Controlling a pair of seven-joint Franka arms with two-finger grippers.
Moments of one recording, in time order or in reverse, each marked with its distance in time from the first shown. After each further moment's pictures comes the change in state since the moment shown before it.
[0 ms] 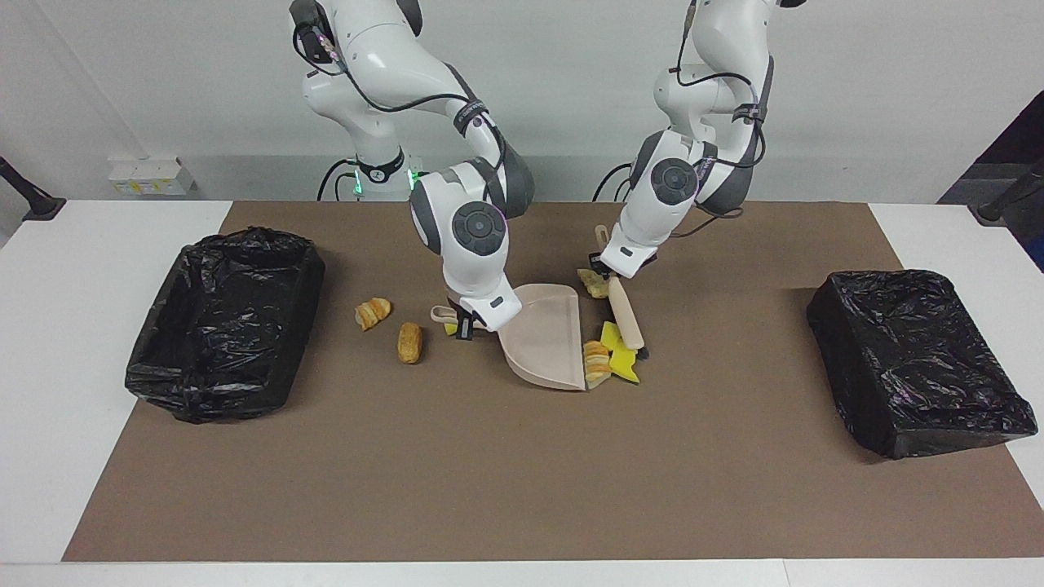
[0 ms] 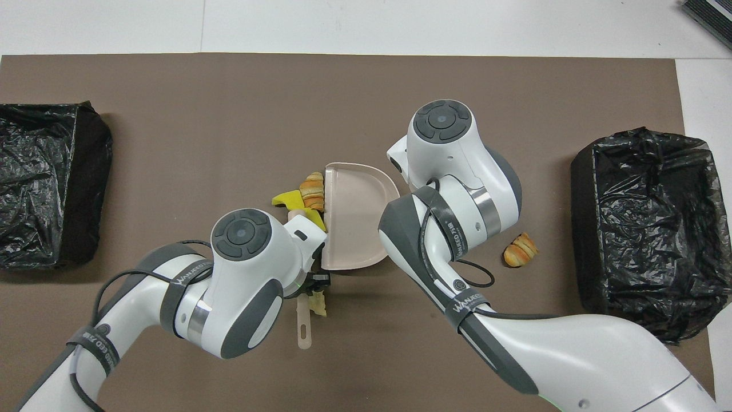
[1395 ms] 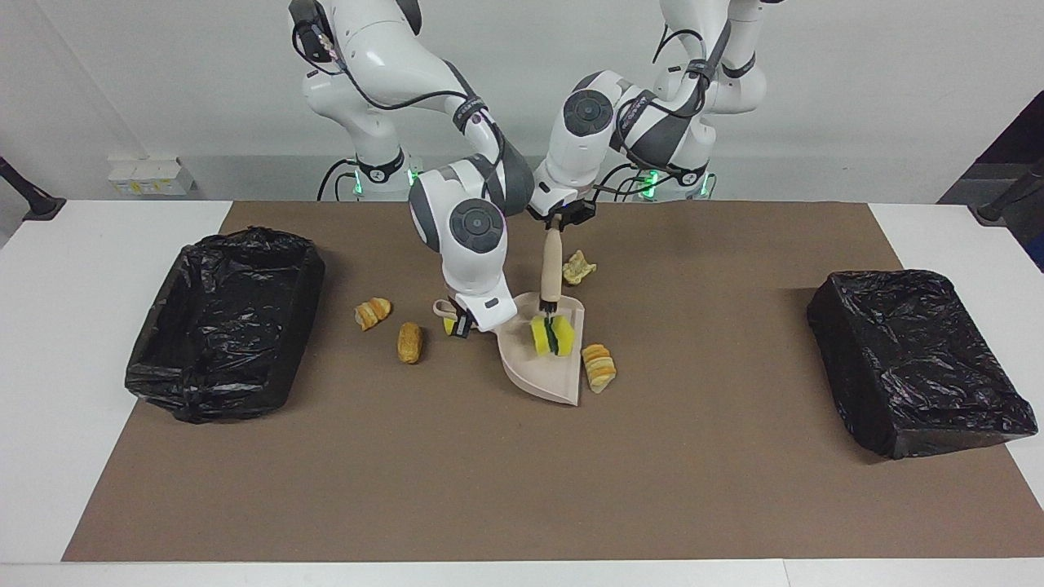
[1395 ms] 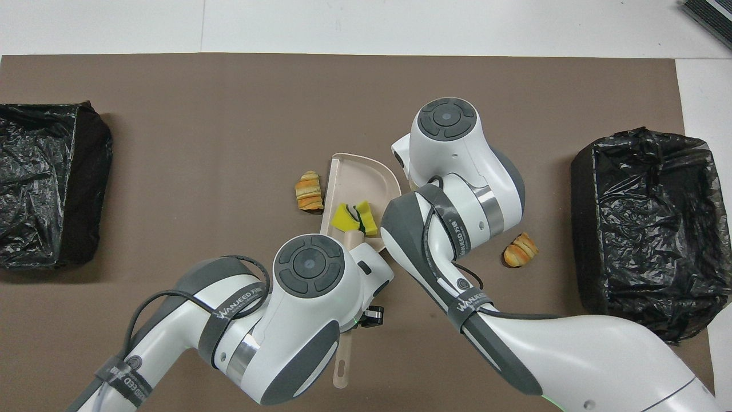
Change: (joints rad) left arm -0.008 -0.025 -0.138 0.158 -0.054 -0.187 0.012; right arm -0.006 -0.005 0.000 0.000 0.032 -0.004 0.114
